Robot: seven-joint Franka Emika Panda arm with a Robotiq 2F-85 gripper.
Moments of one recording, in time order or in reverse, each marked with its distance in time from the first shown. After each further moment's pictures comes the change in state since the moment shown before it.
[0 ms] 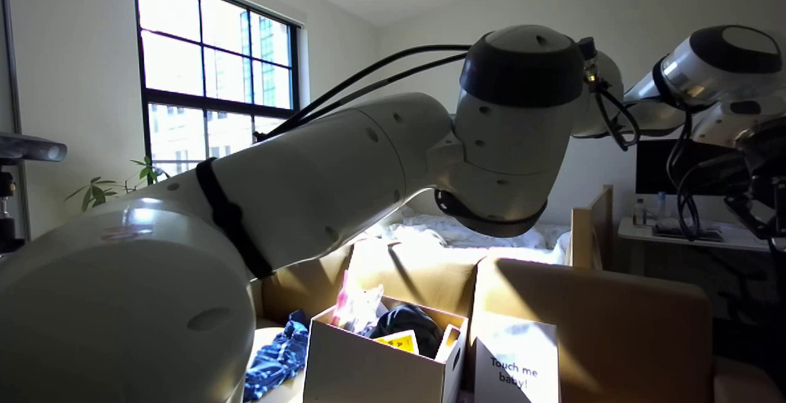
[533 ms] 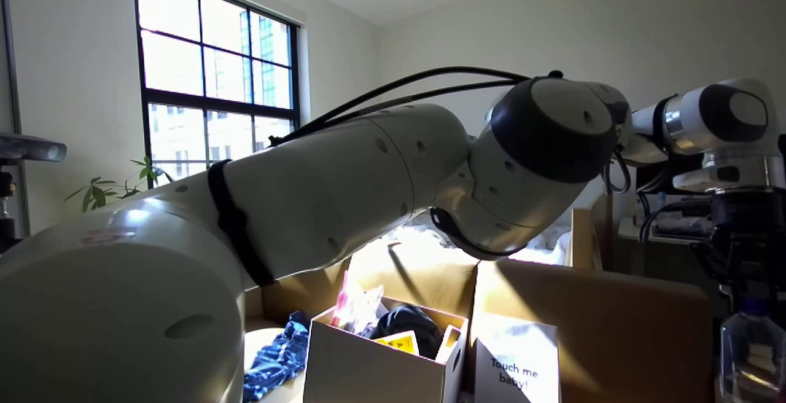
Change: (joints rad) arm -0.057 0.058 0.345 0.046 0.017 0.273 -0.001
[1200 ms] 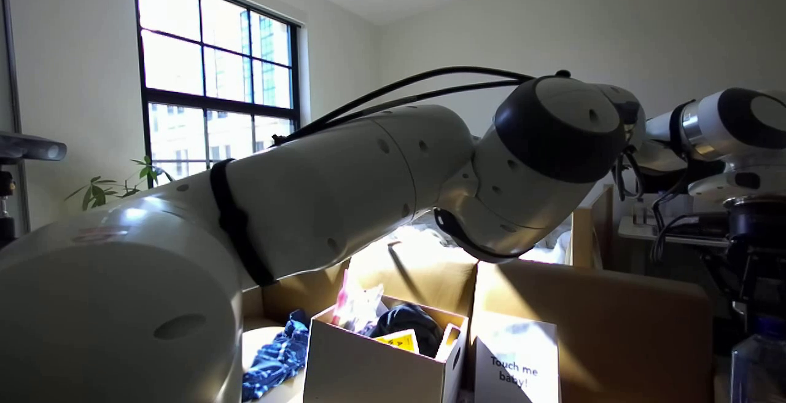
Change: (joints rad) arm -0.021 0.009 -0.017 -0.027 -0.042 -0.151 0.000
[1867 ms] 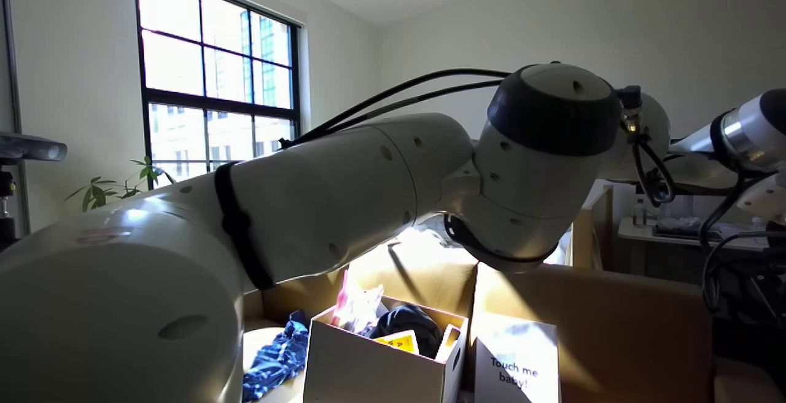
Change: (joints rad) arm 0.009 0.030 -0.231 -0.101 0.009 -0.200 0.001
